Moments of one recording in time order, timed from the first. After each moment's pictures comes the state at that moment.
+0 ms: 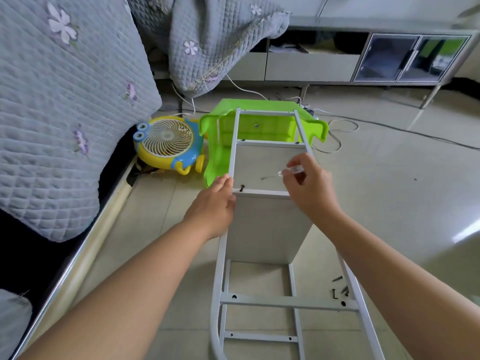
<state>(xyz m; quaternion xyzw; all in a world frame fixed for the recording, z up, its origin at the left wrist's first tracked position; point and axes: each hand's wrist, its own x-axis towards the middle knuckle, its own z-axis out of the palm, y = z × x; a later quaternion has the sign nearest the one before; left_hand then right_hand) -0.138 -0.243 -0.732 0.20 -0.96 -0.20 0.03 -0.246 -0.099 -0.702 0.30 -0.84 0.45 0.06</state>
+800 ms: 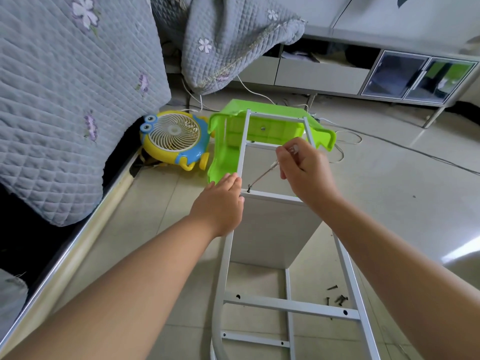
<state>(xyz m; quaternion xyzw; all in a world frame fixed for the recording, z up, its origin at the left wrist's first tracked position) -0.136 -0.241 -0.729 0.20 -0.97 -0.13 0.02 -0.234 -0.124 -0.667 0.40 -0.79 0.46 0.03</state>
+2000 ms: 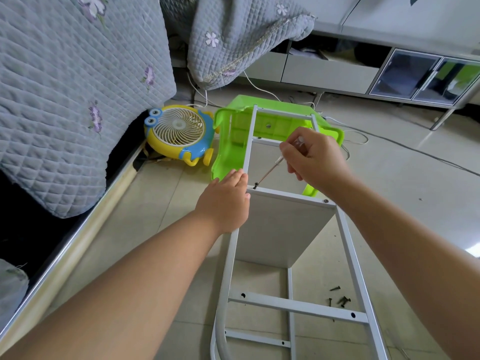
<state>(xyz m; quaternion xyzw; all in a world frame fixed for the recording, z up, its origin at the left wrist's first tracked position) -0.135 -0.241 -0.732 0.19 -0.97 -0.12 0.04 -0.240 -0.127 -0.648 0.44 -0.81 0.39 0.00</state>
